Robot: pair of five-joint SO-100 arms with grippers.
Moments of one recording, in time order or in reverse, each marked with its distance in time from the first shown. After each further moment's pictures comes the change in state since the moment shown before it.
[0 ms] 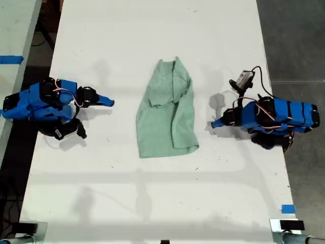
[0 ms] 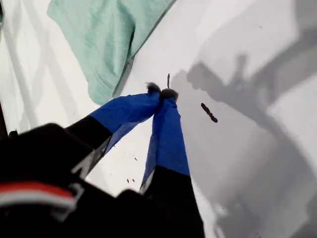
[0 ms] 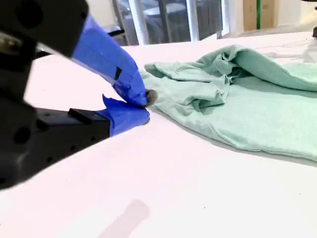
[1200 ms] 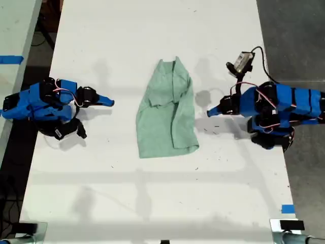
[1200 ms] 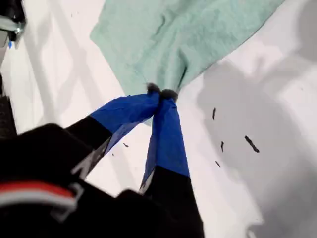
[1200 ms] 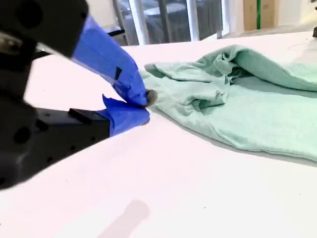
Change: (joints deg) arm 0 0.0 0.0 0.0 0.0 0.0; arm 1 1.5 -28.2 -28.8 -3.6 -5.3
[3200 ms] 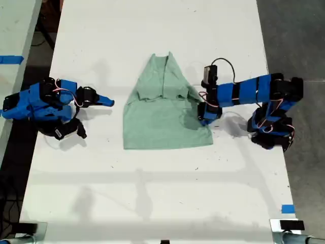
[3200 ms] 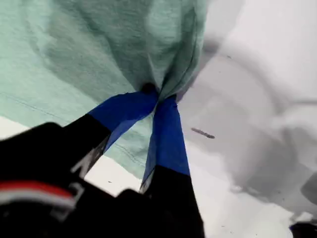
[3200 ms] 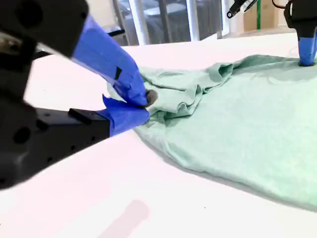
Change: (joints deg) arm 0 0.0 0.0 0.0 0.0 0.0; arm 1 5.4 -74.3 -30.8 2.5 9.2
